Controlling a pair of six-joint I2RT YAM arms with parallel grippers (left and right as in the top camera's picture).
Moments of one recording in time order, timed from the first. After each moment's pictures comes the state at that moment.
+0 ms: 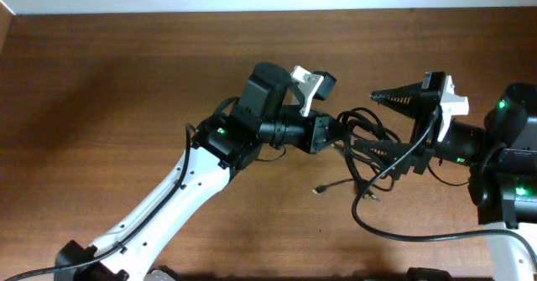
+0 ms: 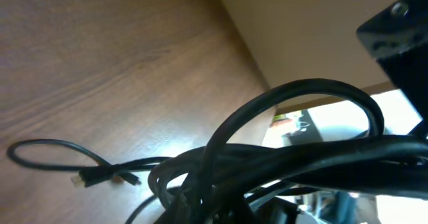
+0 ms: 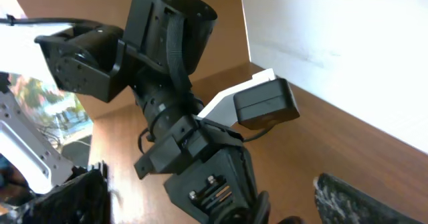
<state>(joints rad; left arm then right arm) -0.62 1.50 1.27 -0.36 0.71 -0.49 -0.11 1.02 1.09 -0.47 -1.28 -0.20</state>
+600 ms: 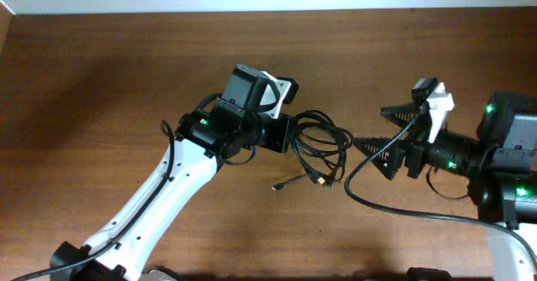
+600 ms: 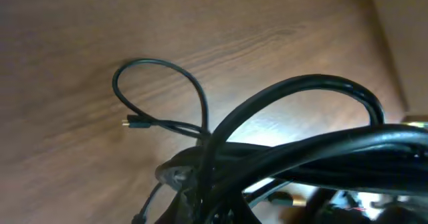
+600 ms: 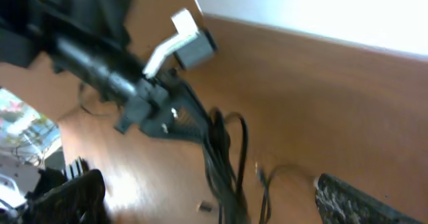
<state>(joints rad) -0.51 1.50 1.27 -0.68 0.42 -0.27 -0.11 1.02 1.09 -0.78 -1.00 -0.23</state>
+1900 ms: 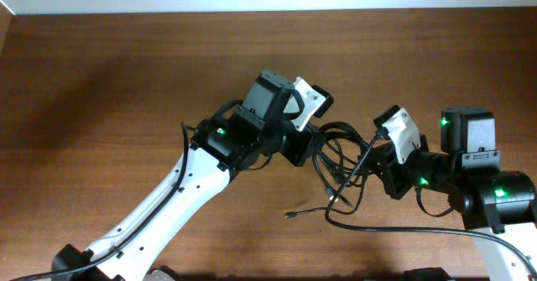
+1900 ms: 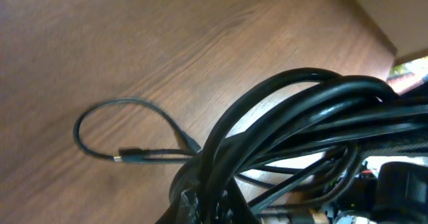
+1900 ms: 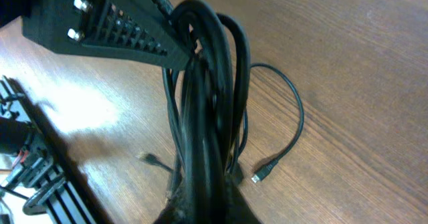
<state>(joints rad) -0.64 1.49 1.31 -0.65 0.44 -0.10 0.09 1.02 1.09 -1.02 -0.60 -0.35</state>
